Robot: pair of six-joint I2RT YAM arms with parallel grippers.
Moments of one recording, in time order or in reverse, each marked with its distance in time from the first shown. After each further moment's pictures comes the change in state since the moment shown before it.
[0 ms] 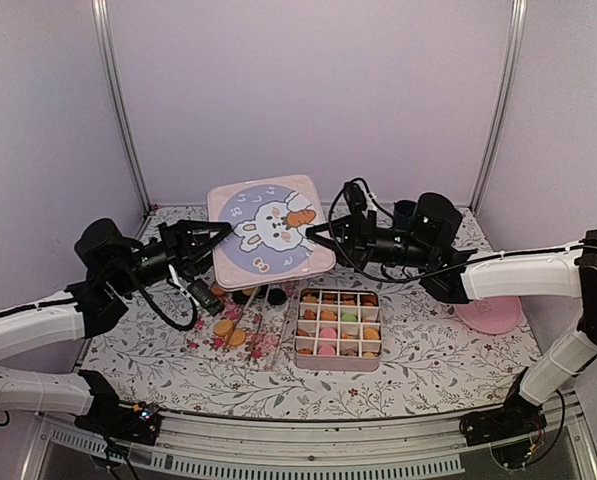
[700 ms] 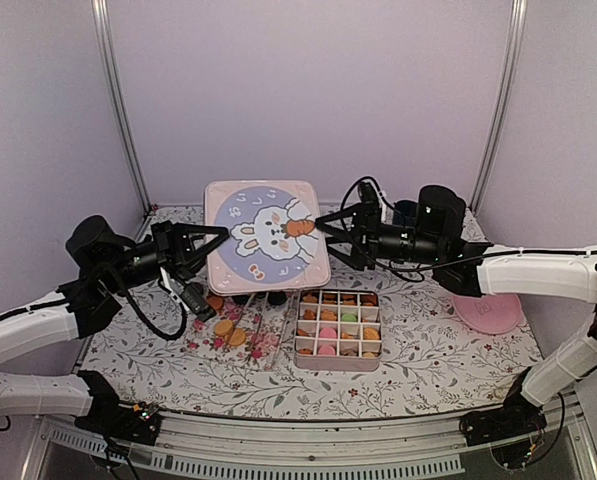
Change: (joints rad) left arm 0.011 -0.051 0.019 -0.063 0.089 0.053; right arm -0.035 -0.085 0.028 -0.288 0.113 -0.122
